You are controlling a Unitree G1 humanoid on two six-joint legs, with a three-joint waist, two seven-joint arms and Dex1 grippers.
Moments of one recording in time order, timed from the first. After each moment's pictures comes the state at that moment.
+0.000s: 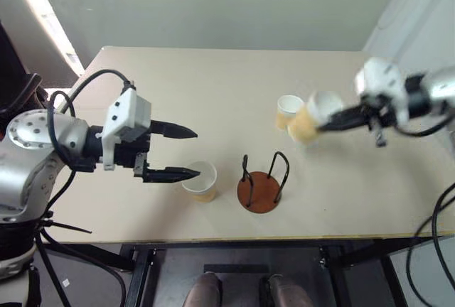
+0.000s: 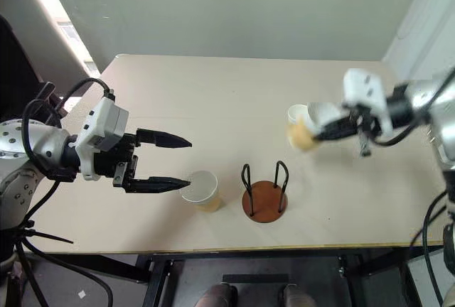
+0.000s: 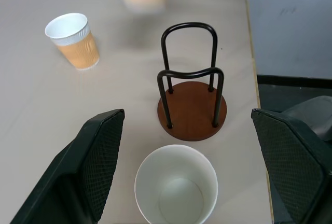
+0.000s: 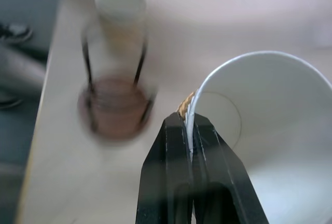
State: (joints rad) left arm -0.49 1.04 0.17 -0.35 -0.64 0.67 -1.28; right arm -1.03 -0.98 0.09 -0.06 0.37 0.51 1.54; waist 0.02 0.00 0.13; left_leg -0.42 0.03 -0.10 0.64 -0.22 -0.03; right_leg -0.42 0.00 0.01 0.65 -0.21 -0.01
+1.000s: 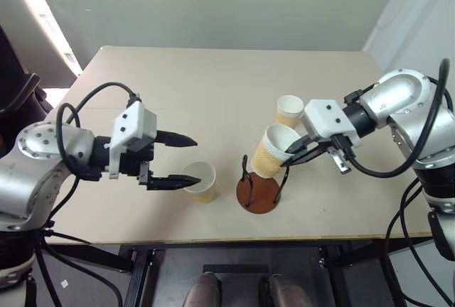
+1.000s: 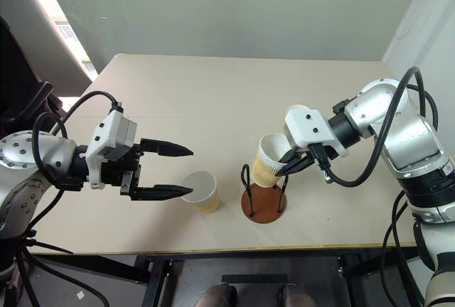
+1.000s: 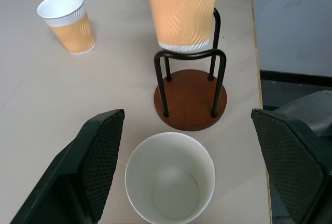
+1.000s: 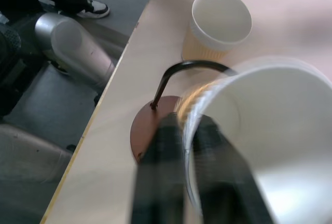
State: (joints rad) left arm -0.43 1.04 0.15 -0.38 -0.64 0.65 -1.24; right arm -0.97 -0.86 0.34 -0.17 0.28 0.45 1.60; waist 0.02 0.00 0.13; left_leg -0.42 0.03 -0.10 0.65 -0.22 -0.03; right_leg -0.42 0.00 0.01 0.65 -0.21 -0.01
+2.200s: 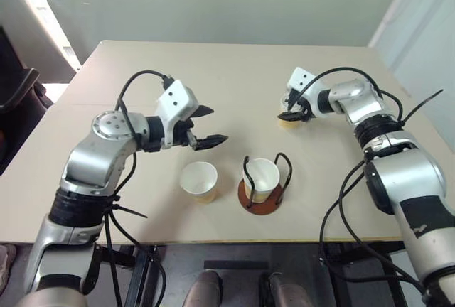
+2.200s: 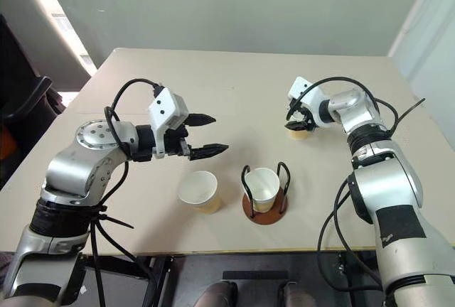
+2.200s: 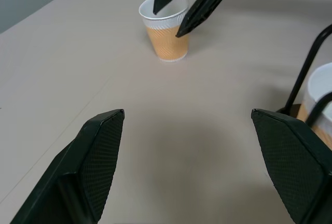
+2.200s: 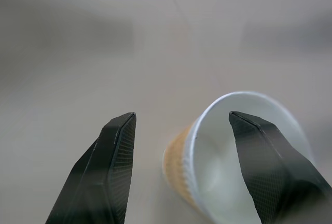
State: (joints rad) left arm -0.68 0.74 -0.06 -0.17 -0.37 0.64 -0.93; right arm -1.37 -0.44 0.30 1.28 -0.19 0.01 0.96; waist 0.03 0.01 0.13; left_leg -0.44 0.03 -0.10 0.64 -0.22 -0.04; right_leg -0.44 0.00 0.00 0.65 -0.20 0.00
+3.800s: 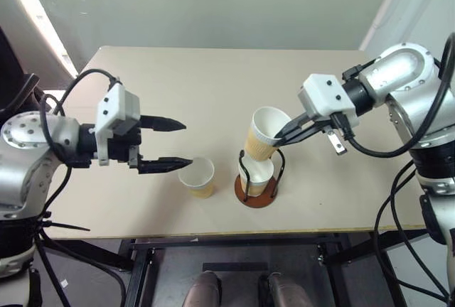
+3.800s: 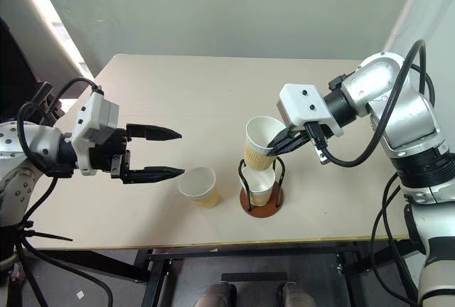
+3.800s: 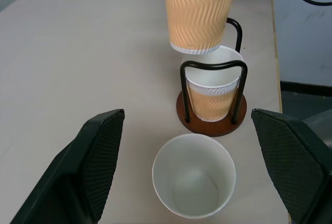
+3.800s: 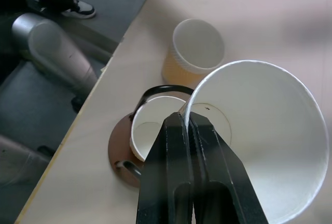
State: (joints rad) left arm -0.47 1.03 0.20 -0.27 -0.60 0.62 -1.25; right arm -1.10 -0.82 0.36 -0.07 0.30 0.37 1.61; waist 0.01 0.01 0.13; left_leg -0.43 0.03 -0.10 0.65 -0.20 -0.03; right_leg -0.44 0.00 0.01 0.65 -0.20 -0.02
